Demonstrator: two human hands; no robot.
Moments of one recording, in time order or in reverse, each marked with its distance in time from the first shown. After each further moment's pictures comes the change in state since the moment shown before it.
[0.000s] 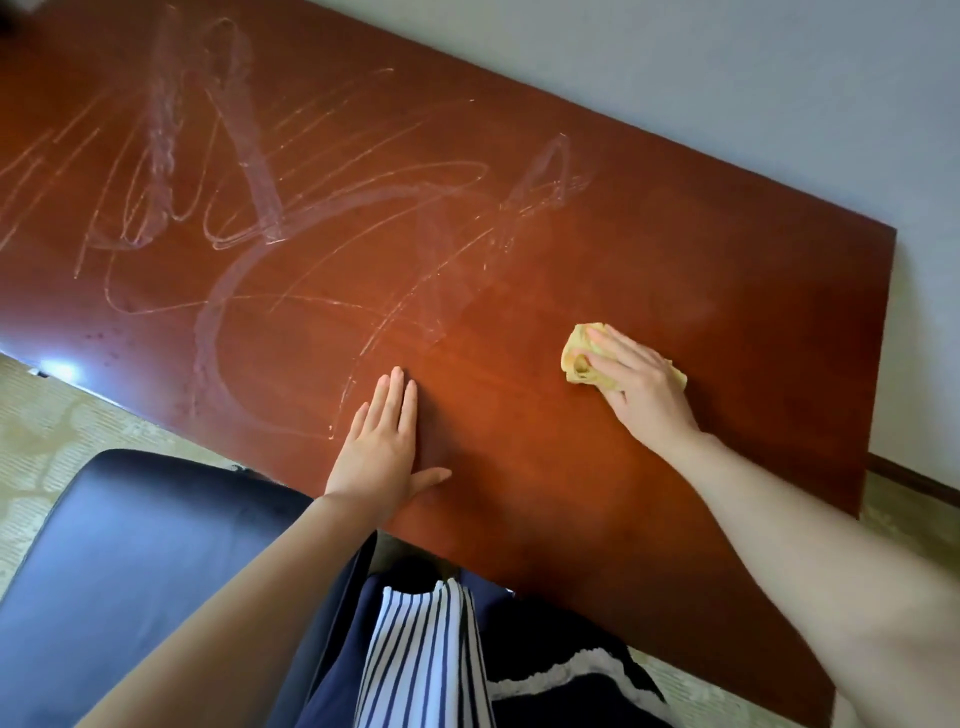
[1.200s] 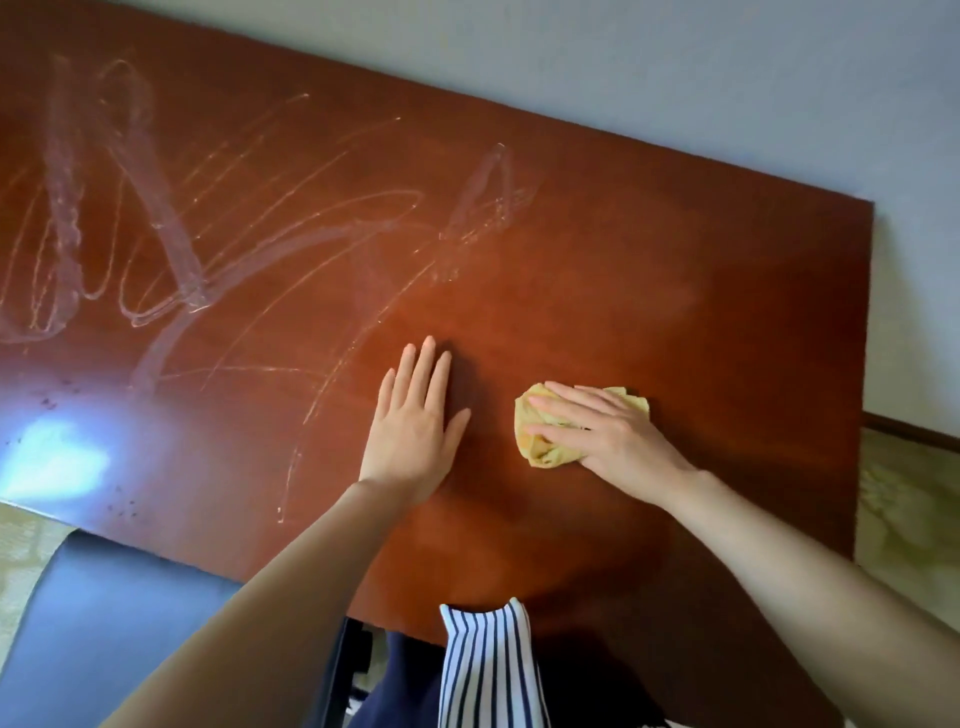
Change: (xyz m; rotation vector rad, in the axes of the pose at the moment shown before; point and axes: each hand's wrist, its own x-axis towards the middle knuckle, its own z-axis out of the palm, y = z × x) left_hand 0.084 0.050 -0.025 -0.144 0.300 0.132; right_hand -0.003 0.014 -0.002 0.027 -0.157 -0.271
